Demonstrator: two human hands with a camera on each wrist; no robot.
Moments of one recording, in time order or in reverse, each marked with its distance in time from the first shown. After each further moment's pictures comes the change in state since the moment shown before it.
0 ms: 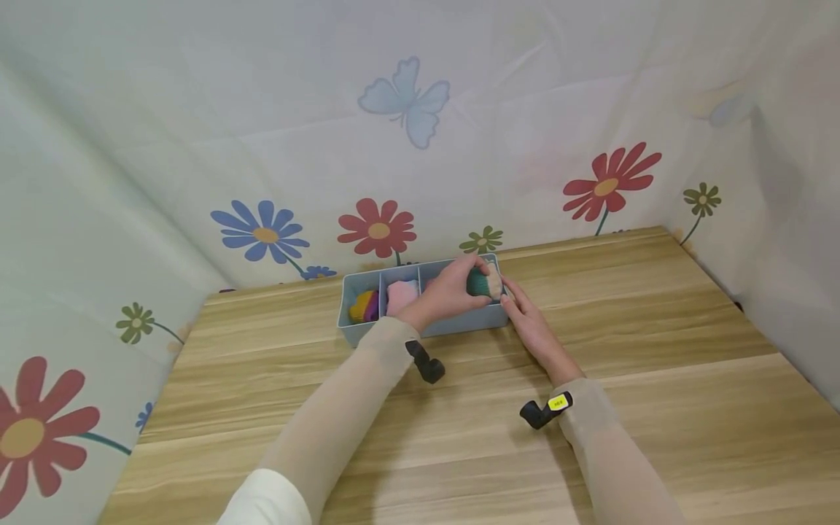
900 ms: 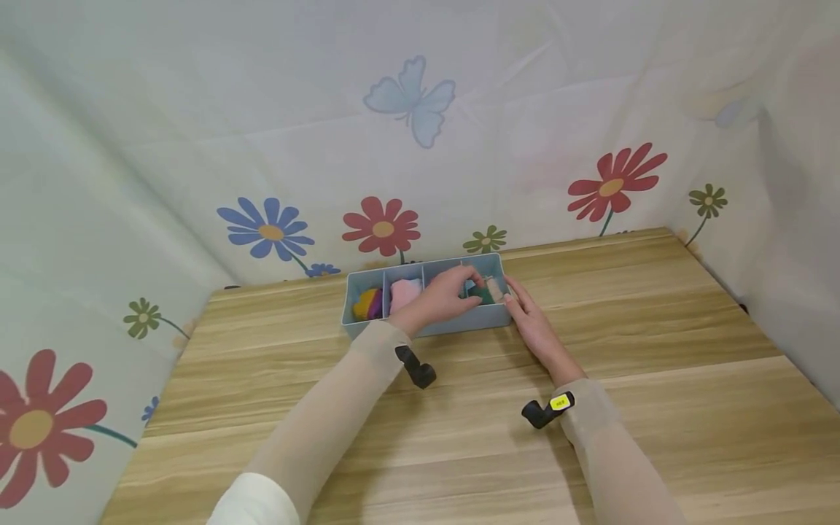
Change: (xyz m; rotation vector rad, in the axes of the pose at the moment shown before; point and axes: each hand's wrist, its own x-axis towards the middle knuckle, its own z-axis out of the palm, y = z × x) left_hand -0.014 -0.004 -0.007 0.093 -0.094 -0.011; right_hand 0.010 0.022 0.000 -0.035 0.039 -0.040
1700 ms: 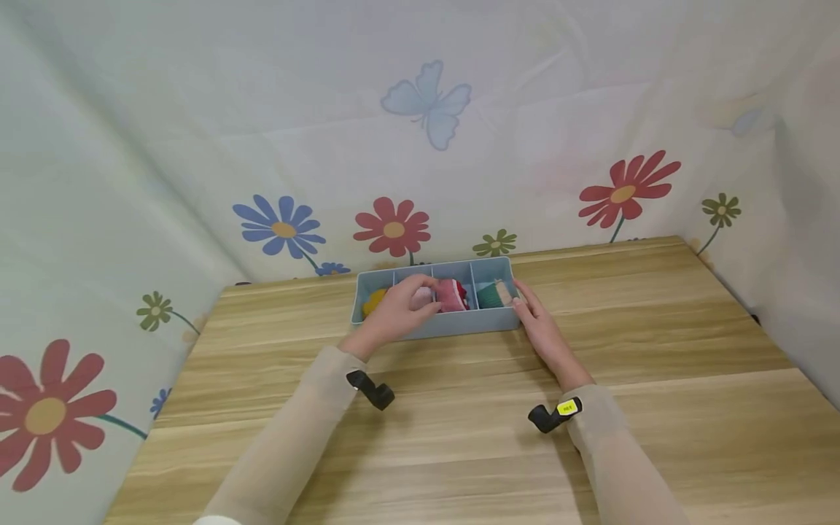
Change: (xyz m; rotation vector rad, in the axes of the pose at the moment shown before) left_hand -0.080 -0.027 -0.033 -0.138 0.196 -0.065; right_hand -0.002 -0.001 0.002 -0.037 0.001 -0.013
